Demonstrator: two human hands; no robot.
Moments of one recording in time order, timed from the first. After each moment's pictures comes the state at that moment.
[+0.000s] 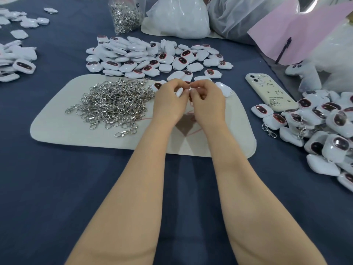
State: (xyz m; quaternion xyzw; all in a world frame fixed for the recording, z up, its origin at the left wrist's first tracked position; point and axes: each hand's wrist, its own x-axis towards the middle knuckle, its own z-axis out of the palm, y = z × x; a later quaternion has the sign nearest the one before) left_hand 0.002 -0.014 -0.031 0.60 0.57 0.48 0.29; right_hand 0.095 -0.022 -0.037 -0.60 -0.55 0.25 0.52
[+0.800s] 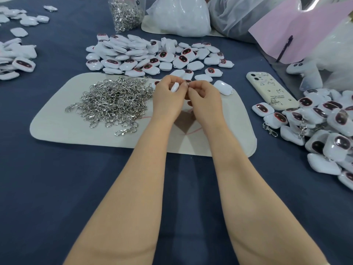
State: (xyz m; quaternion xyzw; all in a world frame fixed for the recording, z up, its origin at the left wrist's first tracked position) left_hand 0.004 -0.016 -0.028 0.50 0.57 0.53 0.38; right_hand 0.091 -0.024 -0.034 -0.57 -0.53 0.34 0.52
